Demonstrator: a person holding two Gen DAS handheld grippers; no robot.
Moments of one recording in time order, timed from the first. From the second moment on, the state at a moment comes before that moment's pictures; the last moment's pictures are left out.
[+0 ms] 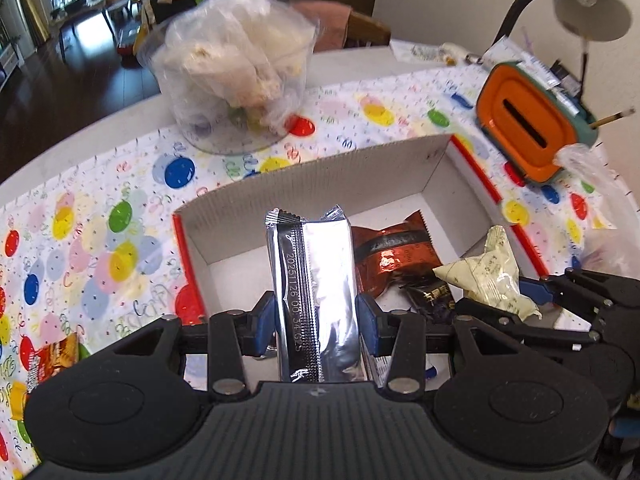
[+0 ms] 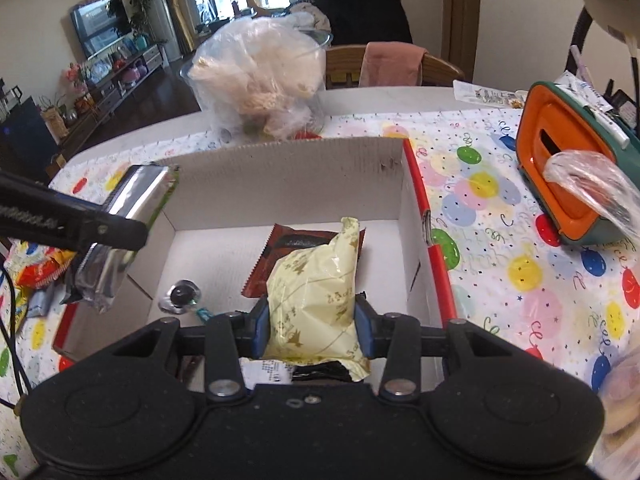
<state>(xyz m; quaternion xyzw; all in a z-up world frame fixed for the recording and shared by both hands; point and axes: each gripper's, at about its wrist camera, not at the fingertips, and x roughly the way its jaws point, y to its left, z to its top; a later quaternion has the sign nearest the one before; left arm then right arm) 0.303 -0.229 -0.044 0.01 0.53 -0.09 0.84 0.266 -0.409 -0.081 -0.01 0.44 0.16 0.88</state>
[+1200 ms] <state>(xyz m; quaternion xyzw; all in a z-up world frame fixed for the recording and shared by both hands) 0.342 -0.265 -0.097 0.07 0.60 -0.10 0.79 0.284 -0.377 -0.108 -0.06 0.48 0.20 0.85</state>
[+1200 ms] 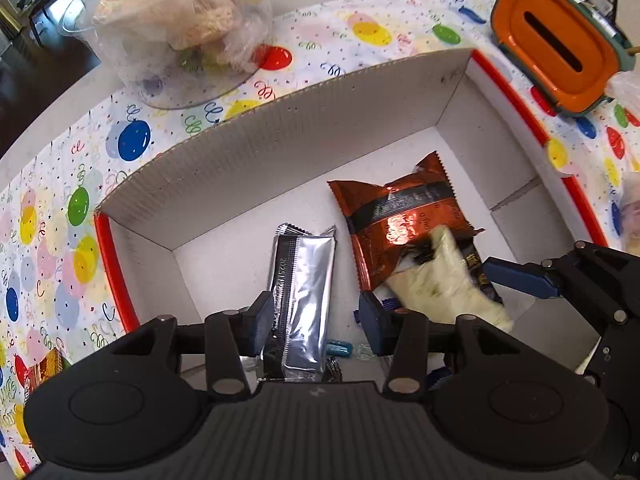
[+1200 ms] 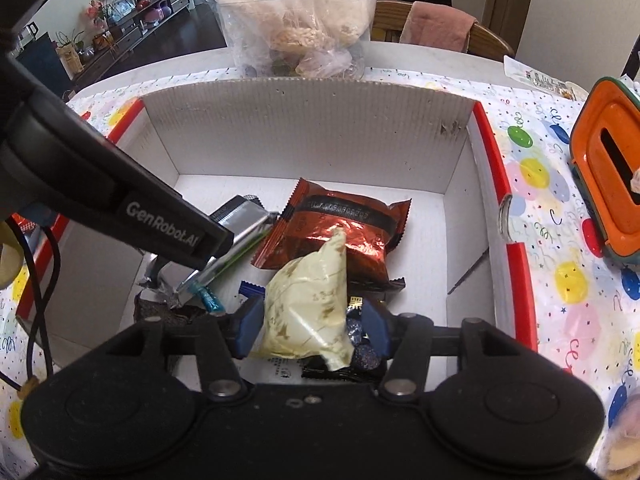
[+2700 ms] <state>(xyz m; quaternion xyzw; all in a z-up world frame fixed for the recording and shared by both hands) 0.174 -0.103 0.005 -0.02 0.42 -0.07 0.90 0.186 -0.318 -0.007 0.02 0.36 0.27 0.89</state>
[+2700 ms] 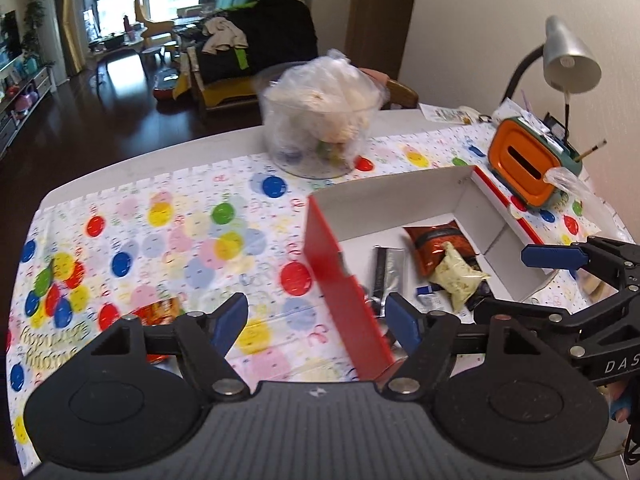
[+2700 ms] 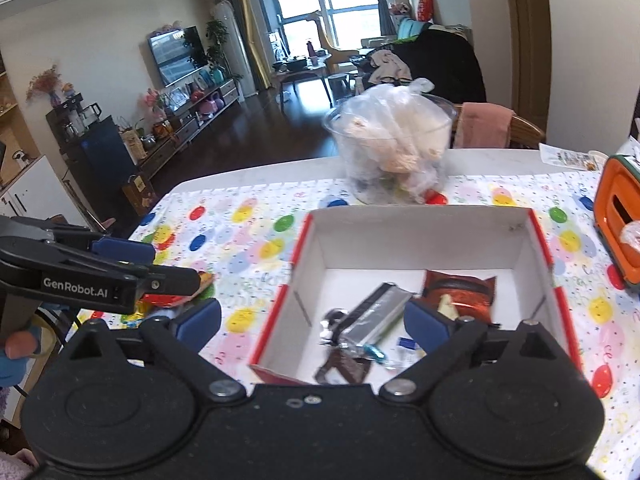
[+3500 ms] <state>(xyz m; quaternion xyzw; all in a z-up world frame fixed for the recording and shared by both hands) 0.131 0.087 -0.043 -0.02 0.45 0.02 0.89 0.177 -0.176 -0.030 -0.01 0.39 0.31 0.87</state>
